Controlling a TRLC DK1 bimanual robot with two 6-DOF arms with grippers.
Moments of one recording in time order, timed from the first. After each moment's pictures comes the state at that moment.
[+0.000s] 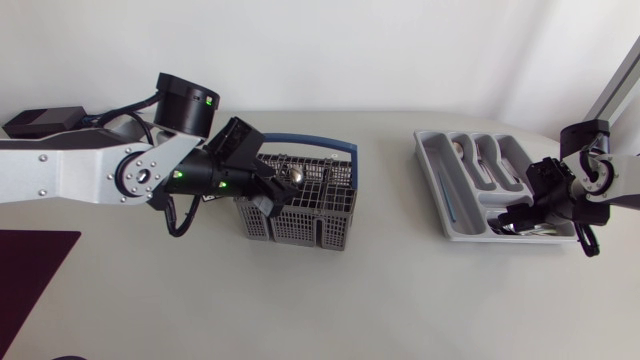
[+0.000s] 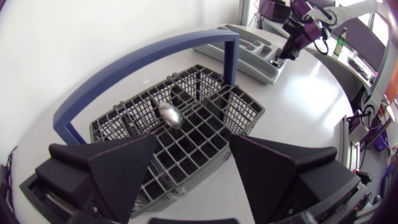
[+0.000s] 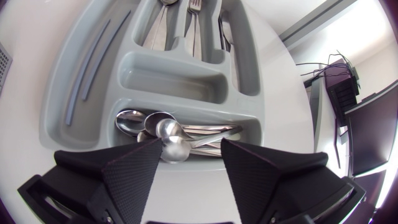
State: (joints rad) left arm -0.45 1.56 0.95 -0.08 0.29 0.27; right arm -0.27 1.65 0.86 -0.20 0.20 -0.39
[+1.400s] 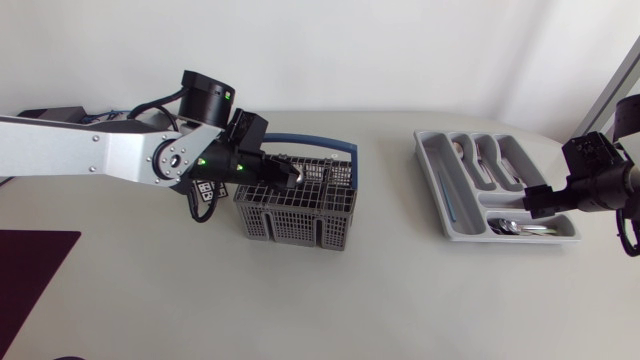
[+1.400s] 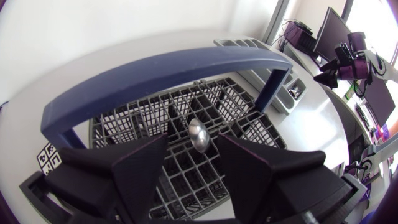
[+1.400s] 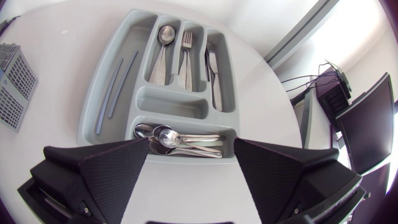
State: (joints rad) left arm -0.43 1.71 1.06 -0.05 0.27 0.01; right arm -0.29 1.36 0.83 -0.33 0.11 -0.39
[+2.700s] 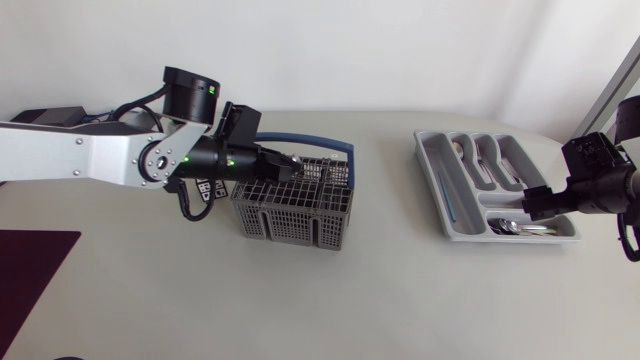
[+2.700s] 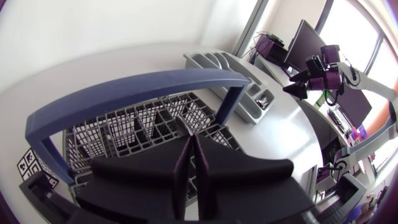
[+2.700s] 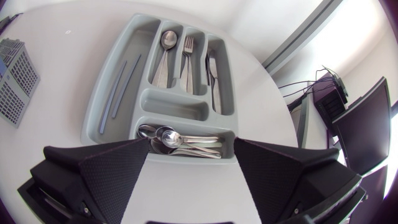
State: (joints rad) left arm -0.40 1.66 1.02 0.04 0.50 -0.03; right arm -0.26 1.30 0.79 -0.31 0.13 -0.39
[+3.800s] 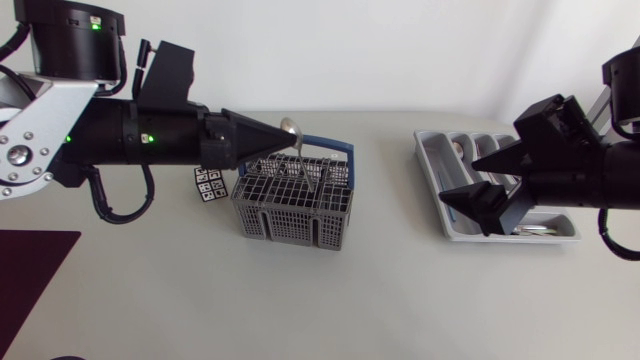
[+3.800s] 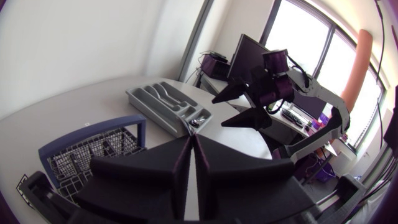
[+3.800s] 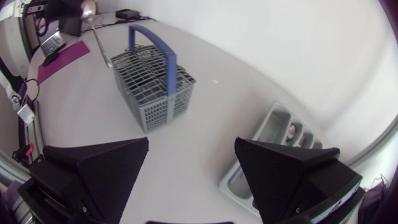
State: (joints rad) left arm -0.42 1.27 0.96 -0.11 0.78 -0.04; right arm 0.18 1.01 0.87 -0.58 -0.31 -0.45
